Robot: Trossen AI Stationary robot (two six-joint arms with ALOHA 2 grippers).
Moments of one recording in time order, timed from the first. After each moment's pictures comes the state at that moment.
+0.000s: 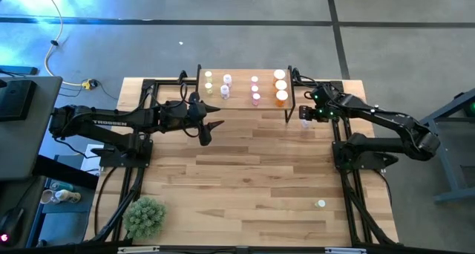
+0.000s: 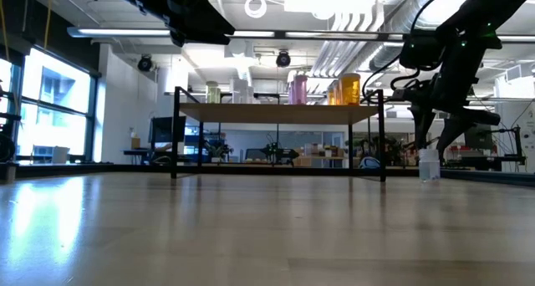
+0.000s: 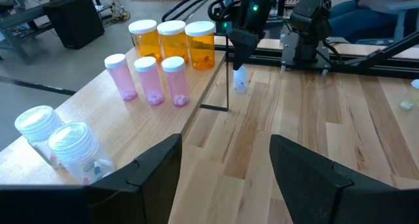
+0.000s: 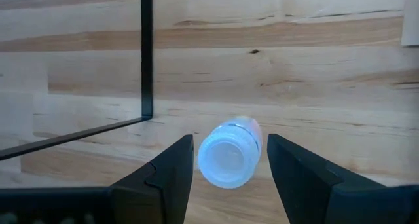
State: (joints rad) left arm 0.22 1.11 0.75 0.02 -0.25 0.00; right arm -0.77 1.05 0.58 -0.69 -0.01 0.80
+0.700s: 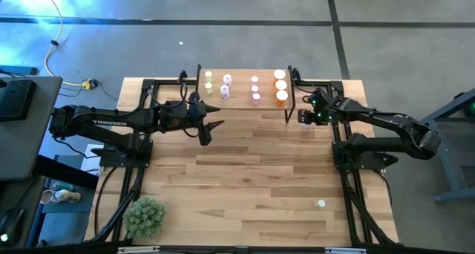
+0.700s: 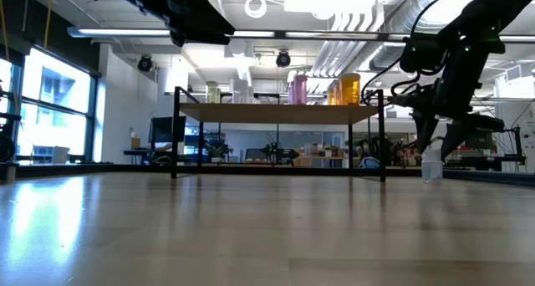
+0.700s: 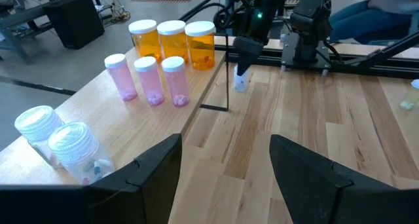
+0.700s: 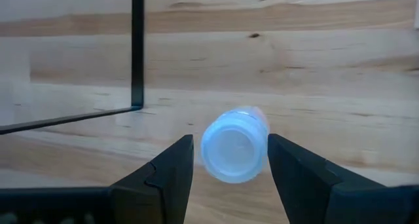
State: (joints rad) left arm 0.22 1.11 0.75 0.02 -0.25 0.00; right arm -0.71 1.05 0.53 -0.65 0.02 0.84
